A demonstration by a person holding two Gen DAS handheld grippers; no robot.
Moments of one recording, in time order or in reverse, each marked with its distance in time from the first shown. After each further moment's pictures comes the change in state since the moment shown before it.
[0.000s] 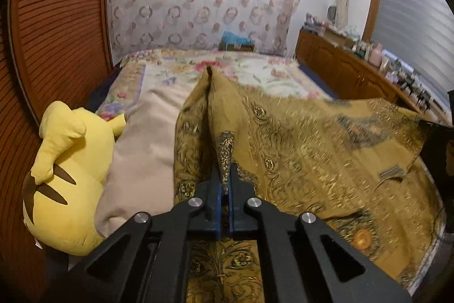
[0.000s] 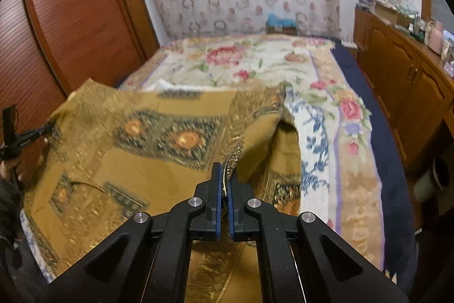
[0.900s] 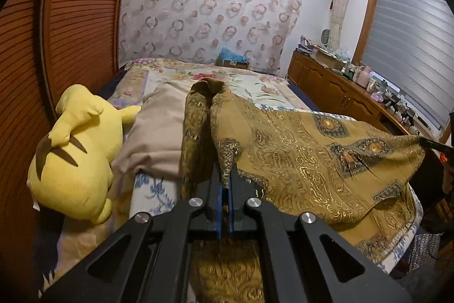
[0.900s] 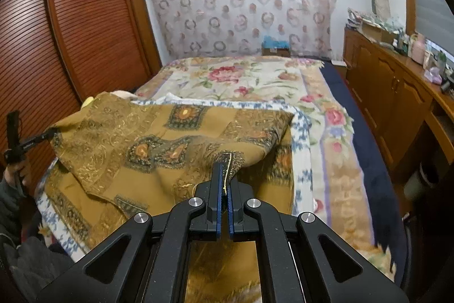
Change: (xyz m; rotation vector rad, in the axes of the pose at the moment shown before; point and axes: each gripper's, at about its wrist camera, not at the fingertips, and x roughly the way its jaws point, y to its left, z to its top) left arm -0.087 0.007 -0.065 -0.073 -0.092 -0.042; right arm -0.110 0.042 -0.065 -0.008 -0.078 -0.045
